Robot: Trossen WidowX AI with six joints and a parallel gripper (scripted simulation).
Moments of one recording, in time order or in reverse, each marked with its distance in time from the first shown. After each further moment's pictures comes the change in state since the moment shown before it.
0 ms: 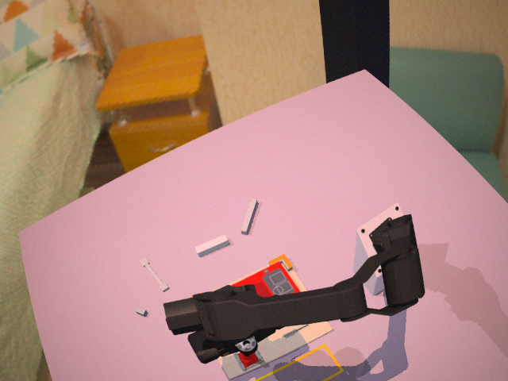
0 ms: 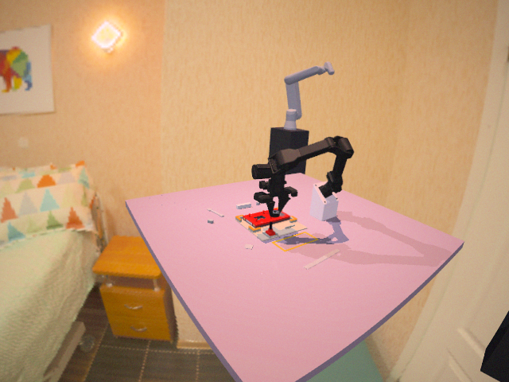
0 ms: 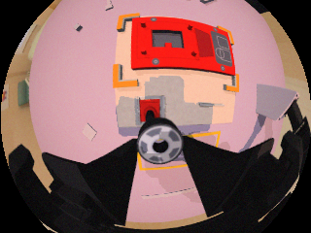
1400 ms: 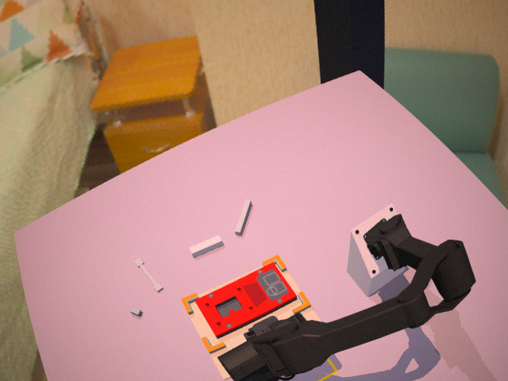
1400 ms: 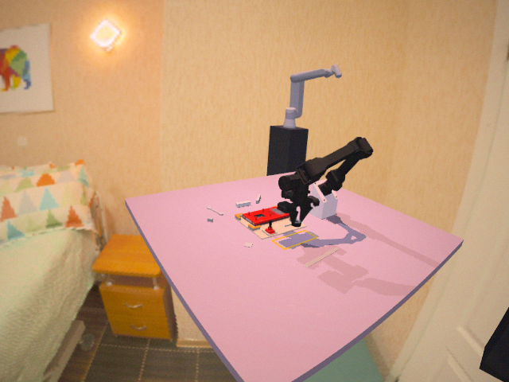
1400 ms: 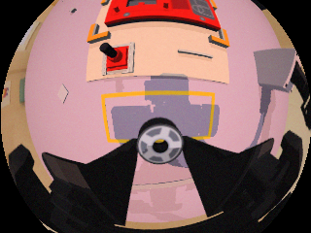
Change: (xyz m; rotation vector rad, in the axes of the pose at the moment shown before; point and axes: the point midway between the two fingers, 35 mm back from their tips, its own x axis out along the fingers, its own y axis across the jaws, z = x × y) arm 0.027 -0.050 -0.089 -0.016 0.003 0.015
